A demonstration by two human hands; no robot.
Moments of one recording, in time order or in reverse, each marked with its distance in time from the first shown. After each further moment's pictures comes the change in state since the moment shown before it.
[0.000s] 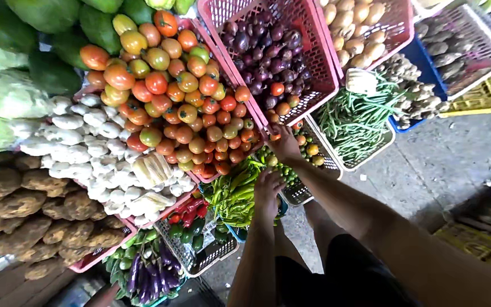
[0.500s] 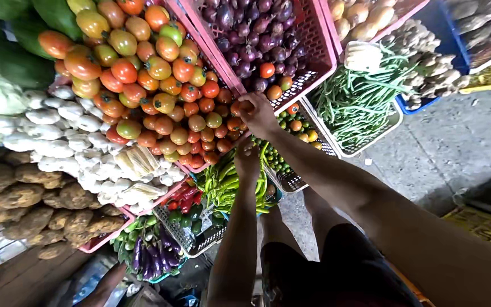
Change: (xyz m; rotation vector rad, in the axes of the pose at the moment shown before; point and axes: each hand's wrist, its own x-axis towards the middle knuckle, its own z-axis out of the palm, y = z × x) left_hand 0.051 0.025 0.012 0.770 0.189 0.275; right_hand 0.032 -0.065 -0.018 0.237 -0.007 -0.301
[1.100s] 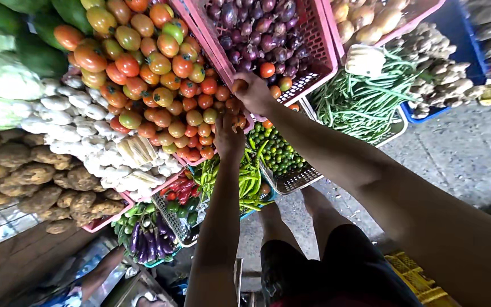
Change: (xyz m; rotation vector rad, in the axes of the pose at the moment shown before) left_hand 0.045 0.039 -0.017 0.615 0.298 0.291; right_hand 0.058 -0.006 -0.030 -0.009 -0.206 -0.012
